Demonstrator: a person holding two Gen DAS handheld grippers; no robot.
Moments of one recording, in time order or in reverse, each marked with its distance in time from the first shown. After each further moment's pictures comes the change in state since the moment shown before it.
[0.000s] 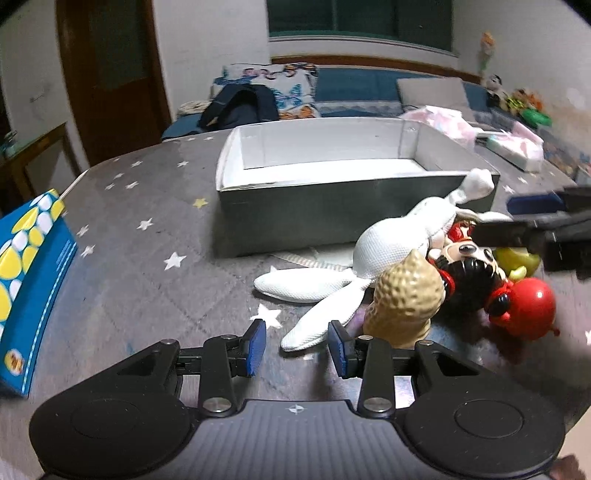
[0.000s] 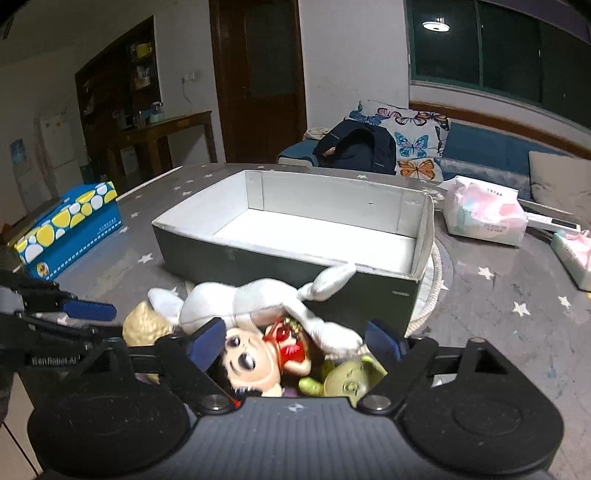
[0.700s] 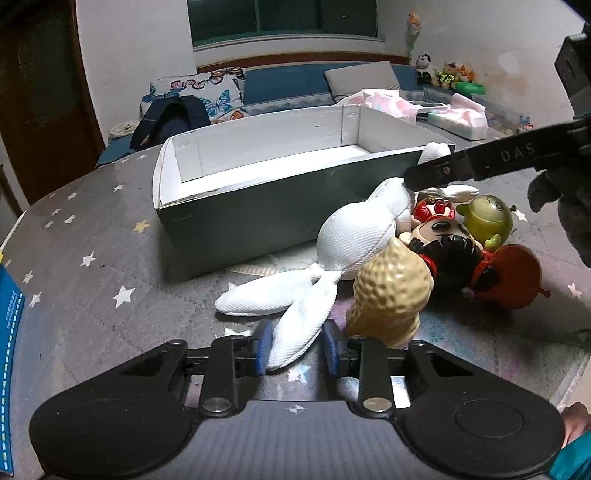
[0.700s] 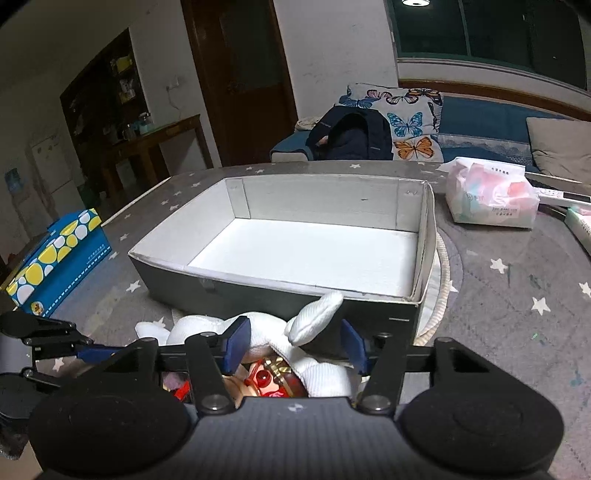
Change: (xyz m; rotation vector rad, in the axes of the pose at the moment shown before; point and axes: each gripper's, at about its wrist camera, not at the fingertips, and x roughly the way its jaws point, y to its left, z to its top) left arm 0.022 0.004 0.002 0.168 -0.017 -0.170; right arm 0.027 -0.021 0.020 0.112 0.033 0.032
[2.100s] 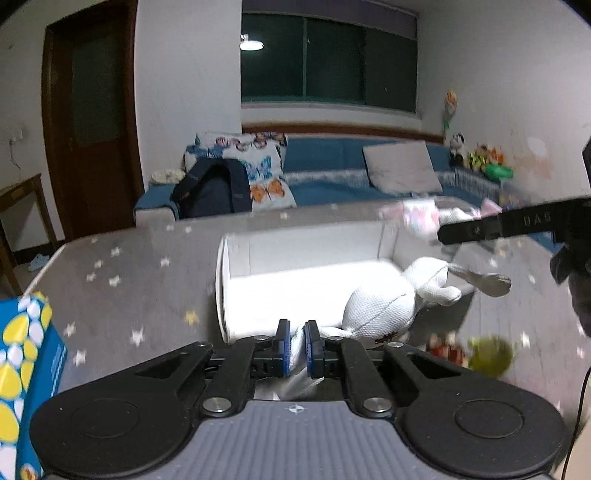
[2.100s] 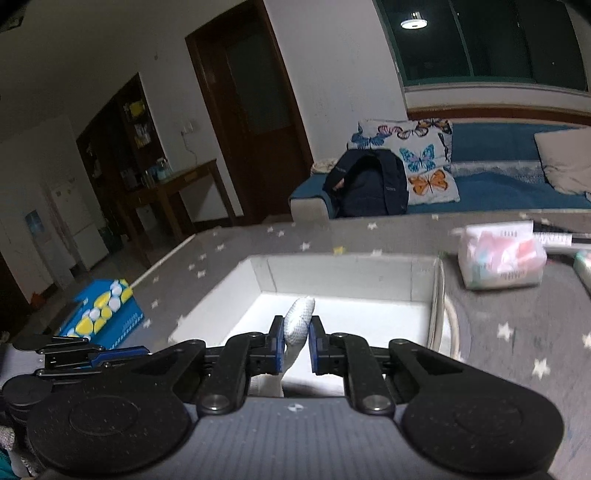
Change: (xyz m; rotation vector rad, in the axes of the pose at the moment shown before) left arm -0.051 0.030 0.067 -0.152 -0.238 0.069; right arm -0.032 -0.006 0.065 0.050 -0.132 0.082
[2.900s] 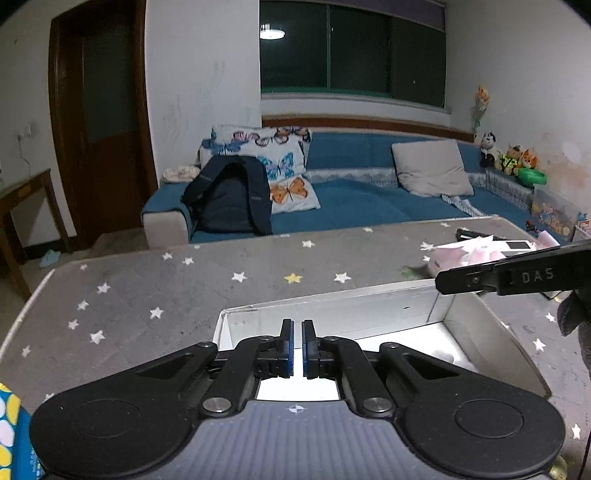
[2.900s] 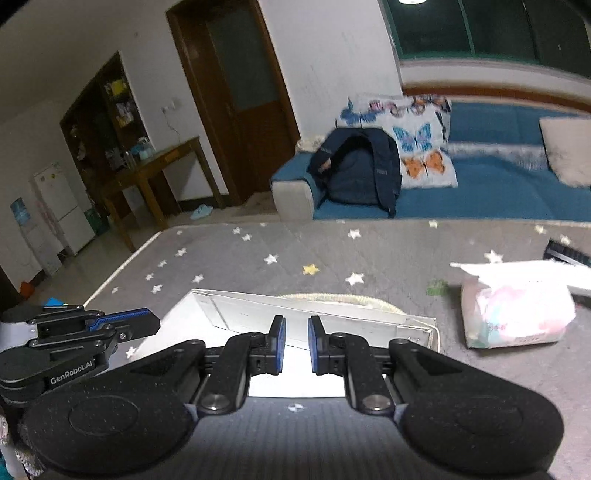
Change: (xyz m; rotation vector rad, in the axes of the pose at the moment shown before) left arm 0.117 0.009 0.077 -0.021 0.064 0.066; right arm 0.114 -0.051 0.065 0.025 0.137 -0.024
